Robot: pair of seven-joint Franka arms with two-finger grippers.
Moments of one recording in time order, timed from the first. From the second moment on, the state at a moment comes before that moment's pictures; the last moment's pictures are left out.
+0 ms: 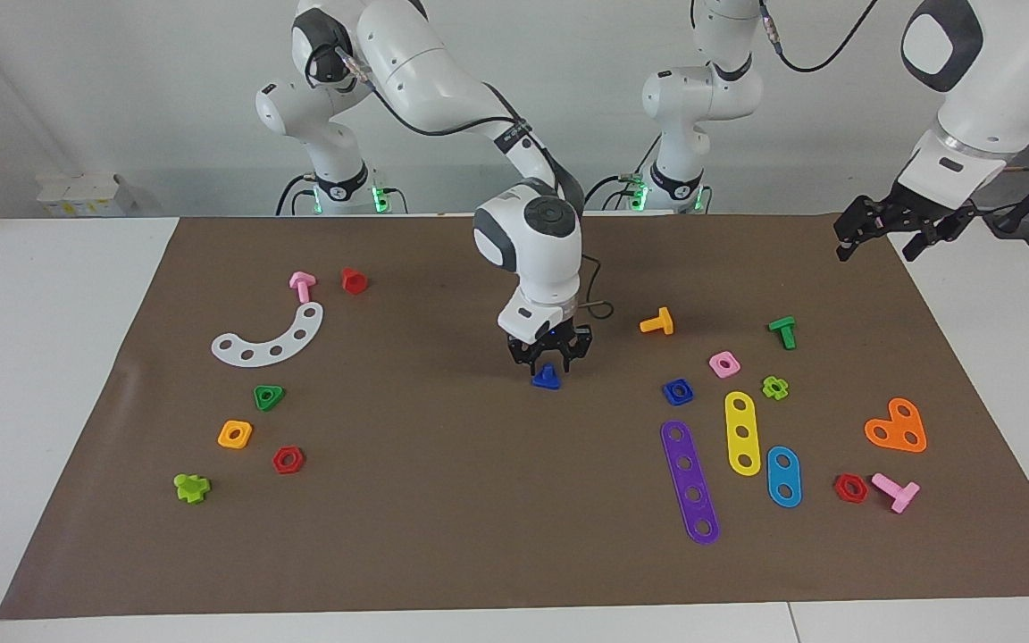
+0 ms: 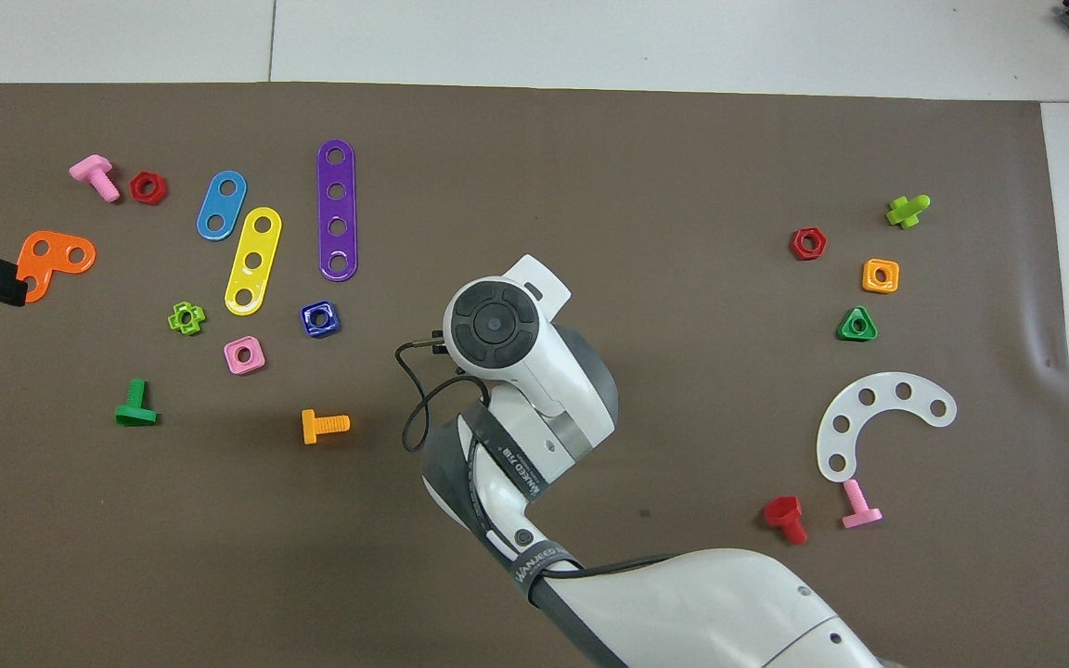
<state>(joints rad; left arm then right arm) -0.02 0.05 0.07 -1.54 0.02 1.57 0.16 0.75 0.58 -0.10 -1.58 0.04 2.26 0.61</state>
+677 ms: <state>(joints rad) -0.02 0.05 0.07 -1.54 0.02 1.57 0.16 0.75 0.58 -0.10 -1.60 0.03 2.30 0.61</state>
